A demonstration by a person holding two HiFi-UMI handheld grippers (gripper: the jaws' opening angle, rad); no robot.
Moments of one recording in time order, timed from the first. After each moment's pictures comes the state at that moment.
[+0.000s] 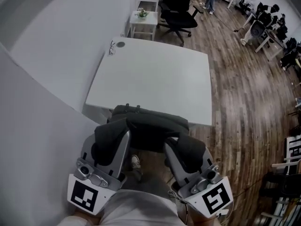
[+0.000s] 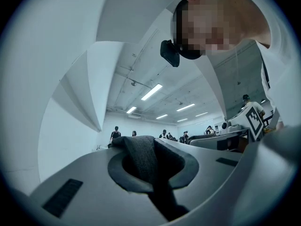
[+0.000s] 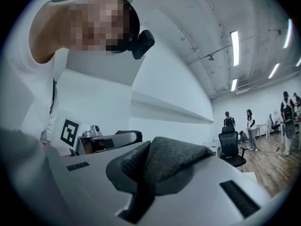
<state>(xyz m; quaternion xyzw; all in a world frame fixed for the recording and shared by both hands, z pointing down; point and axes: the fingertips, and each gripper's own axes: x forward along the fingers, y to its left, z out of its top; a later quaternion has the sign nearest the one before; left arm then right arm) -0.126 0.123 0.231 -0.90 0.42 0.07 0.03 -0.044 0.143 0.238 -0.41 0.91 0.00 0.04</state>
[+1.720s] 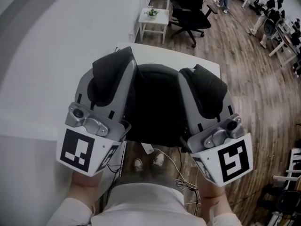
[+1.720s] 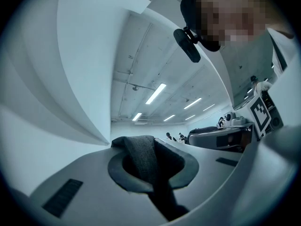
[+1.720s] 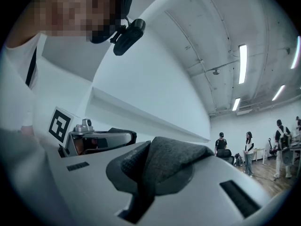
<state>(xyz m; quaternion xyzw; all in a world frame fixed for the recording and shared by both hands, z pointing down) -0.077 -0.176 0.133 -0.87 0.46 0.08 0.13 0.007 -0.160 0.147 -0.43 0.90 0.10 0.05</state>
